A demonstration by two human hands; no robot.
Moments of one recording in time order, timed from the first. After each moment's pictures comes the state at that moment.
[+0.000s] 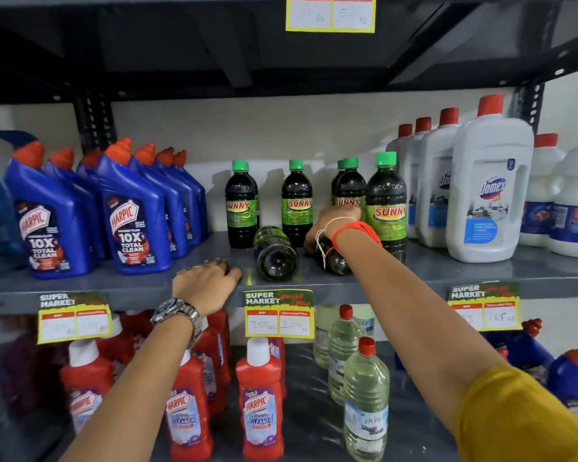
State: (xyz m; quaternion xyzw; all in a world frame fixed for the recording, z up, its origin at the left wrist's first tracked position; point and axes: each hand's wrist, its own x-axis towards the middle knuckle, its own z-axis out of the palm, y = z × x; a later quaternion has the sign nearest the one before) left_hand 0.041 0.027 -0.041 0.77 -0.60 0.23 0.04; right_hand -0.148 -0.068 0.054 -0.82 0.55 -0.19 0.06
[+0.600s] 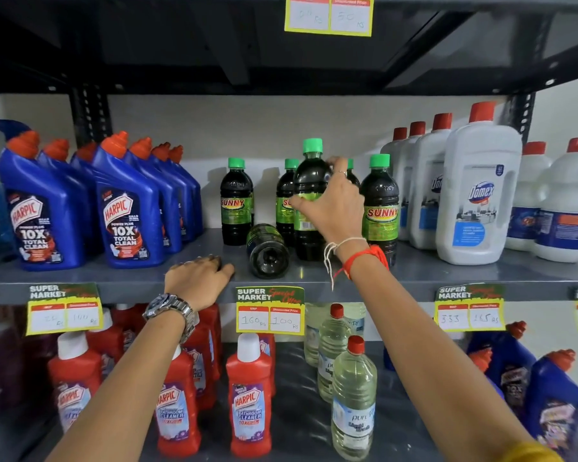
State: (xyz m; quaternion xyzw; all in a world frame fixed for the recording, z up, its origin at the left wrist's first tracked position) left_hand 0.039 0.029 -0.042 0.78 -0.58 0.22 0.03; right_hand -0.154 -0.069 0.042 -0.71 0.40 -0.58 -0.02
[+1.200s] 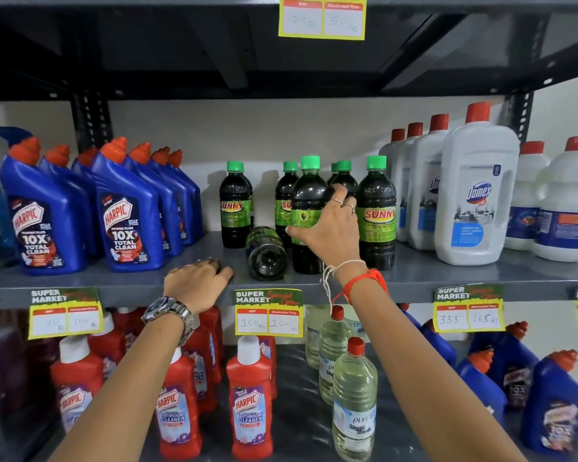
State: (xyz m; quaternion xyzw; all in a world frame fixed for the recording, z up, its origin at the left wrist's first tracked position) left_hand 0.042 0.027 -0.046 0.75 -0.60 0.27 0.01; right_hand -0.155 -0.074 0.010 -0.74 0.45 -0.50 0.01
